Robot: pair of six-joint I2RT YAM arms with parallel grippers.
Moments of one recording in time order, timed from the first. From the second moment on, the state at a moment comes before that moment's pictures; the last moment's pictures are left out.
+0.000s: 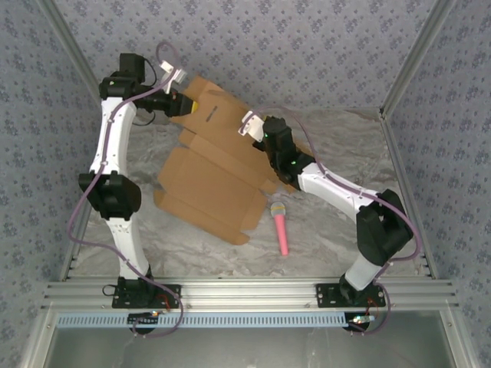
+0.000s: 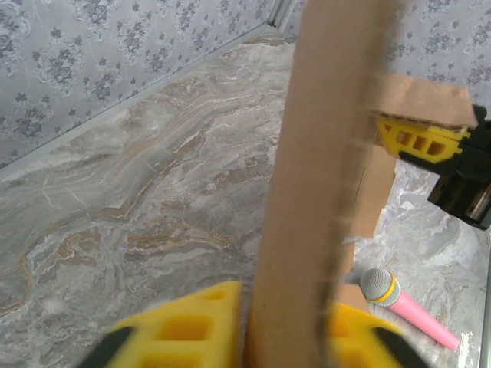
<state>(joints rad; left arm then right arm) -0.05 2.08 2.38 -1.21 0.87 0.37 0.64 1.66 1.28 0.10 0.46 -0.72</state>
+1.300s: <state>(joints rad) -0.36 1.84 1.27 -0.21 0.31 -0.22 0.48 2.14 2.26 -1.17 0.02 -0.10</state>
